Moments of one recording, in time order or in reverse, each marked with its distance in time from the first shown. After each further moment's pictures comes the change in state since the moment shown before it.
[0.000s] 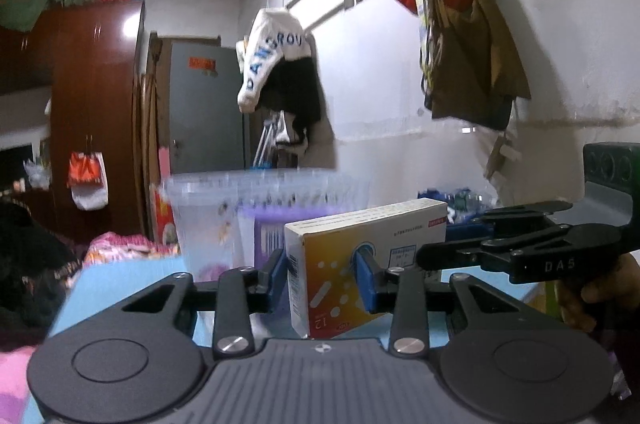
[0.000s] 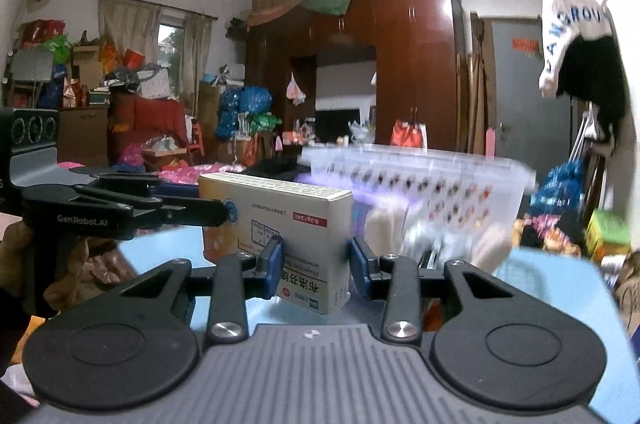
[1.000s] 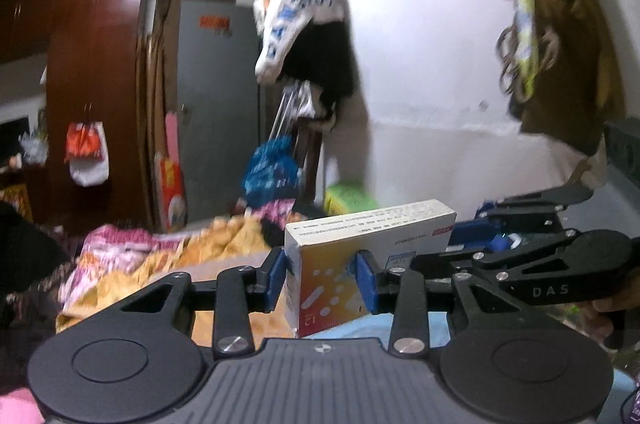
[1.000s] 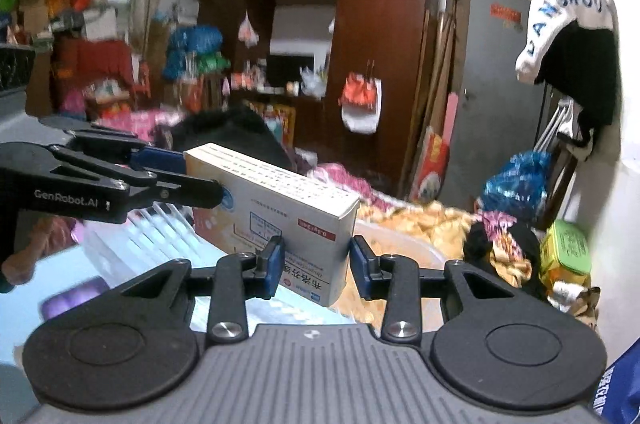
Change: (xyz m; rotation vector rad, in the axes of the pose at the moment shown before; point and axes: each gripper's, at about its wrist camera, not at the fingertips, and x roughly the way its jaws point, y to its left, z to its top) left arm 0.213 0.083 0.096 -0.059 0.178 0.036; right arm 0.168 -0.111 0.069 -0.017 0.268 -0.117
